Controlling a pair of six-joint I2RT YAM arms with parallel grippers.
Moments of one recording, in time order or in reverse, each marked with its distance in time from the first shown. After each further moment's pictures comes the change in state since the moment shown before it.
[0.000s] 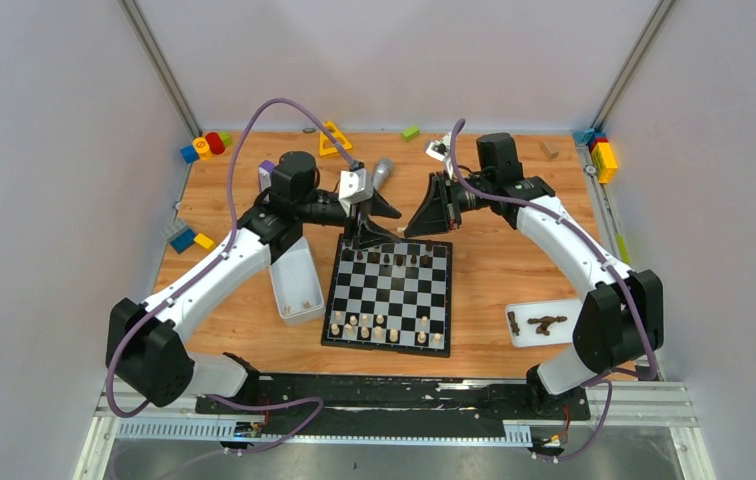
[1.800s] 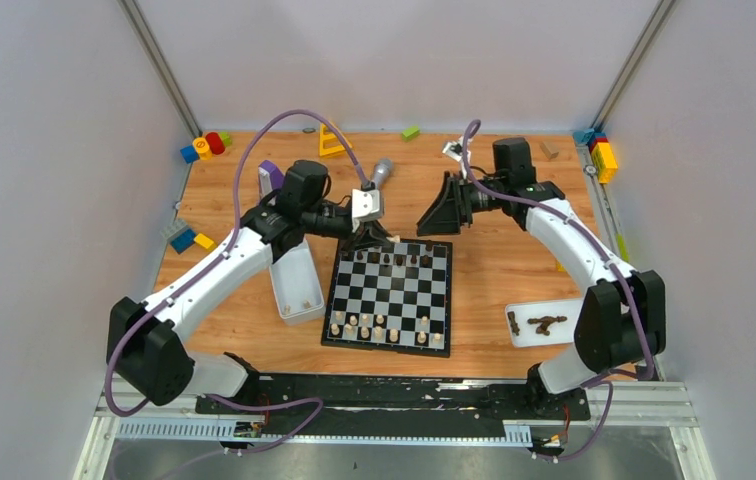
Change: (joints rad) left arm -0.029 0.010 0.023 -0.293 -0.148 0.257; right arm -0.058 0.006 -0.050 0.036 0.013 0.011
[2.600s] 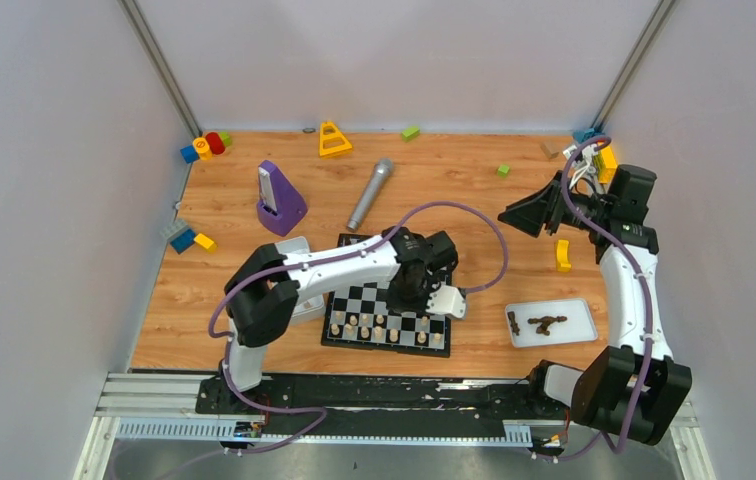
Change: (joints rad) left arm -0.493 0.561 0.406 -0.707 -0.723 0.259; right arm -0.573 -0.352 -0.221 -0.024 -0.013 -0.069
